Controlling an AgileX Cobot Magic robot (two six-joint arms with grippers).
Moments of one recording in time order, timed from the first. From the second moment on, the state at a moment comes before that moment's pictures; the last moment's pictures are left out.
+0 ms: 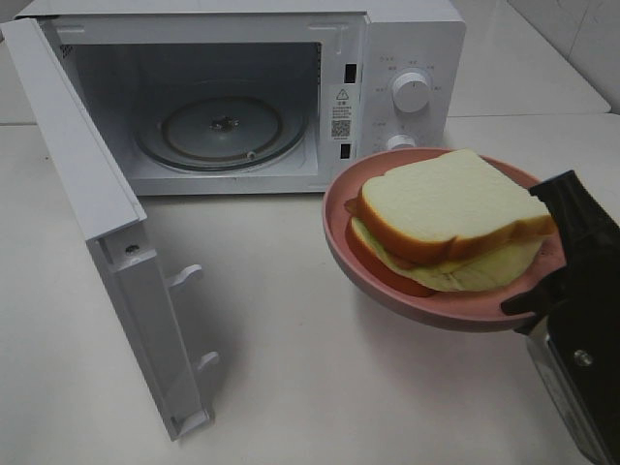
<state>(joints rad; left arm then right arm) 0.07 0.00 -0.50 -0.04 1.04 0.10 0.66 0.96 -0.41 -0.29 0.40 -1.21</state>
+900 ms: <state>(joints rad) 0.07 0.00 -0.50 -0.04 1.04 0.10 0.66 0.76 -0.40 -0.56 0.68 -0.79</state>
